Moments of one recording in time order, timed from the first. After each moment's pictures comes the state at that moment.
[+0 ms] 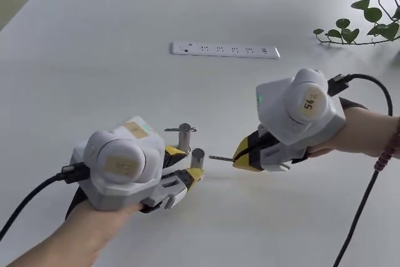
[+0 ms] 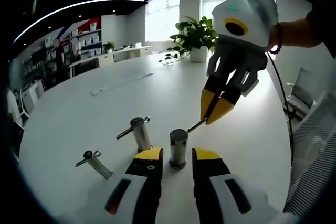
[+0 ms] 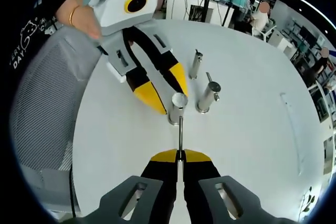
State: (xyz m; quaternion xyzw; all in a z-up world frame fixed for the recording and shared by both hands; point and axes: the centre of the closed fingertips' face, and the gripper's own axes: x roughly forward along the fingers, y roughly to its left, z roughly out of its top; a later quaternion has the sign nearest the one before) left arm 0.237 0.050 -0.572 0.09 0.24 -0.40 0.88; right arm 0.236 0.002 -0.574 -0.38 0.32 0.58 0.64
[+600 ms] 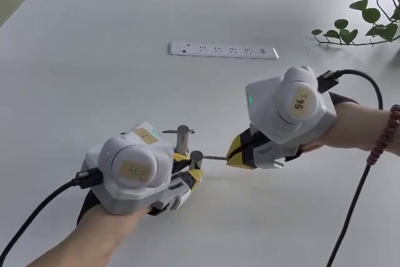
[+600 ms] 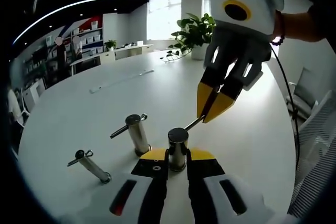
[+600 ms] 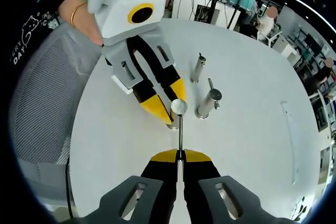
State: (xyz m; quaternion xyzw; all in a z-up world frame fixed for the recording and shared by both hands) left arm 0.241 0.044 -0.580 0.09 0.24 -0.39 0.88; right arm 0.240 0.009 -0.571 -0.40 0.31 0.59 0.63
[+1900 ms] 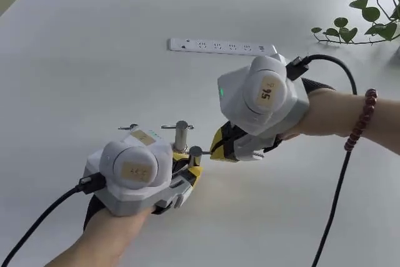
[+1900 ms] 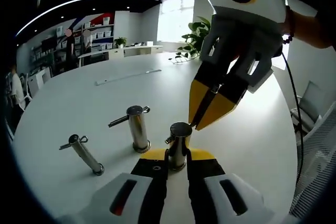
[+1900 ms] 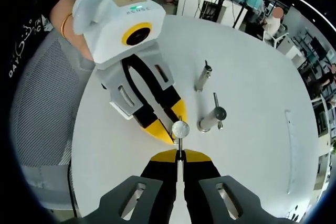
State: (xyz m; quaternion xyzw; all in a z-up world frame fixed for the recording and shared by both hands) left arm 0.242 0.043 -0.589 0.05 0.25 -0.36 0.90; right arm 0.240 0.038 -0.567 -0.43 0.32 0.59 0.61
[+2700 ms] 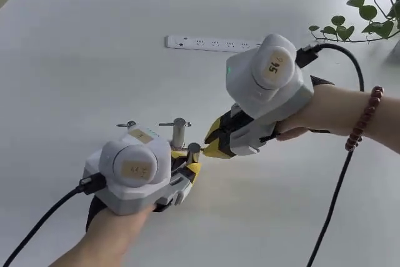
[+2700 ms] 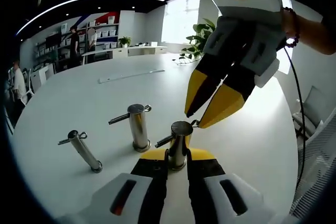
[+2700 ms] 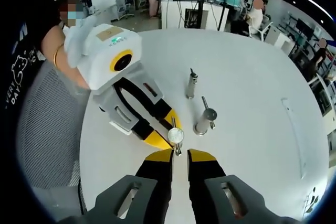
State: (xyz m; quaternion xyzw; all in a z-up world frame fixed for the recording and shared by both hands) left arm 0.243 0.042 -0.590 0.04 0.25 -0.35 0.90; right arm 0.243 0.035 -0.556 -0.35 0.34 0.58 0.65
